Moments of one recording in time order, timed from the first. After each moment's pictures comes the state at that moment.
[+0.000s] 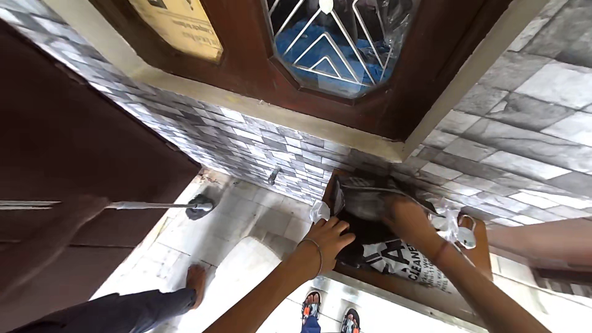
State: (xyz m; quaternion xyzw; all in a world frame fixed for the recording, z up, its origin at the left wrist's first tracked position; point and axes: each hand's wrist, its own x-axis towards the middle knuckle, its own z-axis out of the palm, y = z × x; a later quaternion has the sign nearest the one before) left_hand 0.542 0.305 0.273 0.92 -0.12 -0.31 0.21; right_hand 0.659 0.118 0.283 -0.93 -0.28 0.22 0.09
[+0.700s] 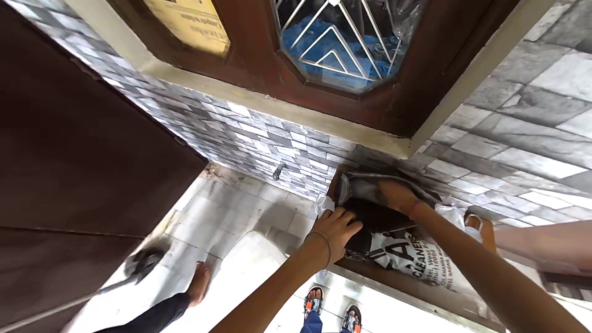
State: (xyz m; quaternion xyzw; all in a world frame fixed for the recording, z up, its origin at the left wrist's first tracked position) left_hand 0.547 0.296 0.273 0.93 -0.07 -0.28 0.22; right_hand 0.692 0.153 0.299 -0.89 -0.30 0.35 0.01
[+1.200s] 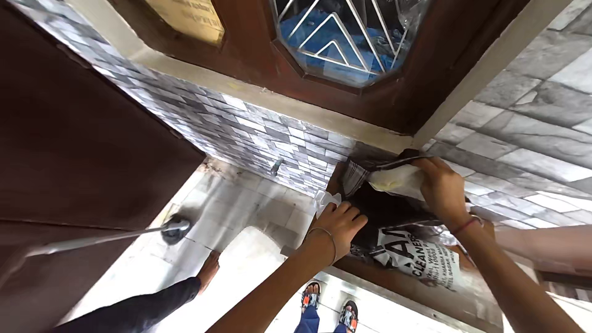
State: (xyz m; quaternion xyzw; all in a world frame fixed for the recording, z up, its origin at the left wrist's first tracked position) left_hand 0.558 0.290 0.280 0.94 -0.08 -0.25 0.20; right_hand 0.714 0.094 0.276 -0.90 -0.35 -0.15 0.21
